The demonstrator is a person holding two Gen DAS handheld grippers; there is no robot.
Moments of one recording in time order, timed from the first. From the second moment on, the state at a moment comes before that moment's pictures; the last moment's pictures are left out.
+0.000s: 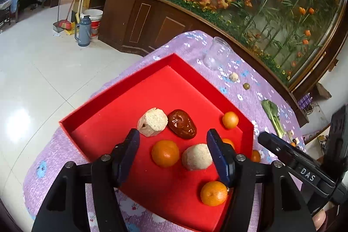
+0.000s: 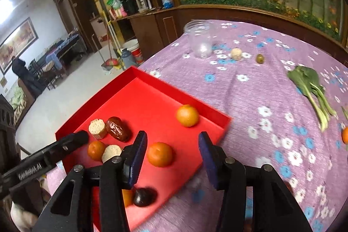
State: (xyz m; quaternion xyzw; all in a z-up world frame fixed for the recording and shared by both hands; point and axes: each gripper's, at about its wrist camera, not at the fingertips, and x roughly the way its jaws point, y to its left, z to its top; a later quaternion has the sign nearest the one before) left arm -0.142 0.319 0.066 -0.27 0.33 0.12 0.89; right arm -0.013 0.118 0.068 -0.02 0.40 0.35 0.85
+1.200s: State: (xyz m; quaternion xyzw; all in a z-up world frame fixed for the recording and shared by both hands) left arm -0.111 0.109 0.057 -0.07 0.43 -0.06 0.90; right arm -0.008 -0.043 0.024 0.04 0.44 0.29 0.85
